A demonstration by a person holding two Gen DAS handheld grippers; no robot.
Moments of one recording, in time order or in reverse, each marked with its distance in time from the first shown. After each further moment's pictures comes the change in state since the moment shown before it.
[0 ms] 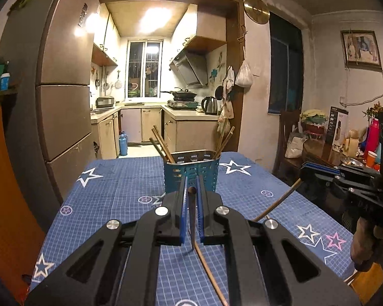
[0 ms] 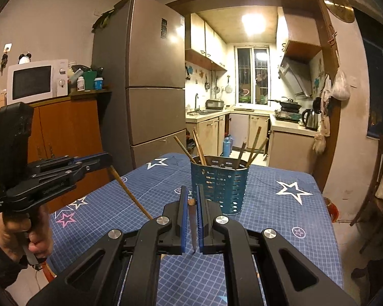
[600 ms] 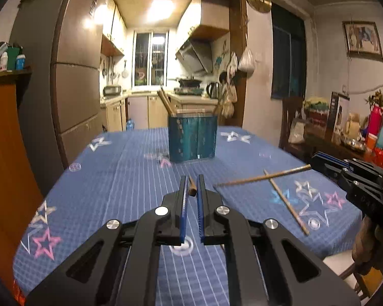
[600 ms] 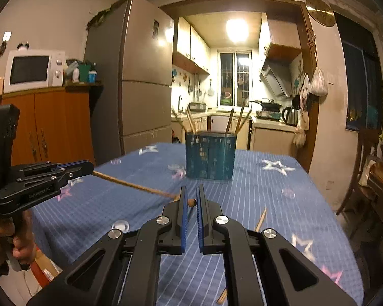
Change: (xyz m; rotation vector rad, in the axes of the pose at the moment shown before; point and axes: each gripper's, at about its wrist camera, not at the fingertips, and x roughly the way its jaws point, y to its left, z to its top) left arm -0.054 -0.011 -0.086 -0.013 0.037 0.041; right arm -0.053 0.038 -0.093 0.010 -0.053 -0.118
